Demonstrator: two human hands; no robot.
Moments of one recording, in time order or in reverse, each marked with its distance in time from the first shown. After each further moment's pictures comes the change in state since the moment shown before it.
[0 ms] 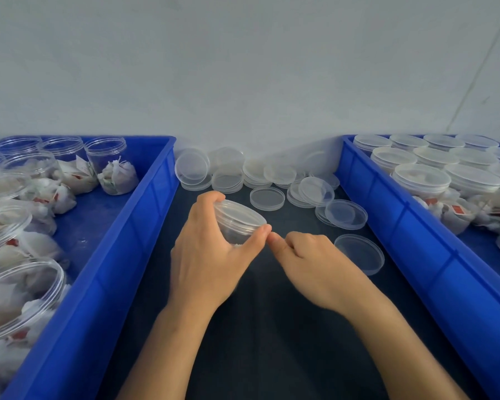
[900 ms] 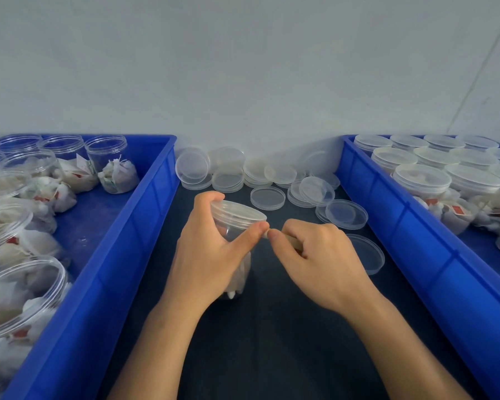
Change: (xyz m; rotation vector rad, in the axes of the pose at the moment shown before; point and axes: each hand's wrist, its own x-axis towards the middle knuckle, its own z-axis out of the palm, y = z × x) left_hand 0.007 -0.006 -0.006 -0.189 -0.101 -0.080; right_hand -0.006 -0.008 -0.006 0.027 0.292 -0.212
